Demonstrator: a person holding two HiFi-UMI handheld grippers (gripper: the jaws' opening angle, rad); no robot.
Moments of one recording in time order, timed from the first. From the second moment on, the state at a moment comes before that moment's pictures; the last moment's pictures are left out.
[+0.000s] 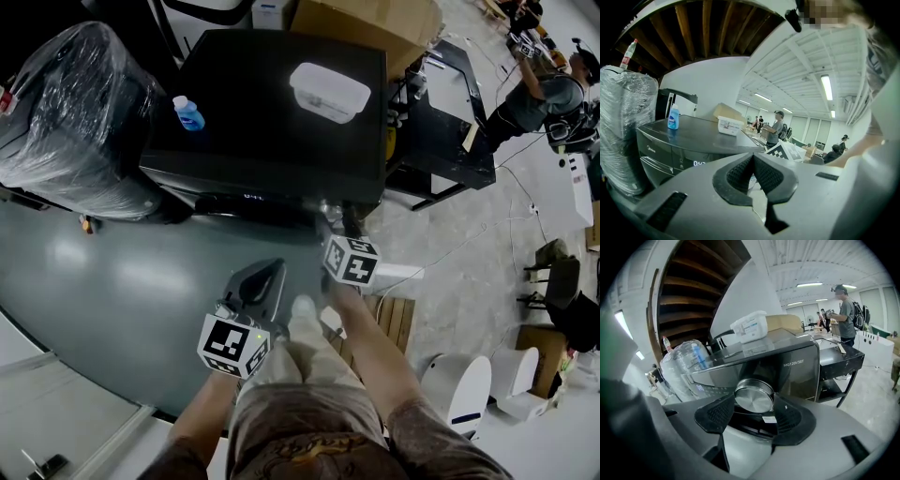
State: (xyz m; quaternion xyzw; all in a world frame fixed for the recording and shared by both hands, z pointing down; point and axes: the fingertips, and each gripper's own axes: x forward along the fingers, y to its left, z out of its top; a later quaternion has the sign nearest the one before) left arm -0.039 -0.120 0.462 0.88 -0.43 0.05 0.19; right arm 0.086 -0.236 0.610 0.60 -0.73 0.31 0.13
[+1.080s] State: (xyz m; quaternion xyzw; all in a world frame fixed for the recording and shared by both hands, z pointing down) left arm -0.029 -0.120 0.468 0.89 -0.42 0.06 0.19; right arm 0.094 -0.237 0.612 0.51 -0.66 0.51 -0.20
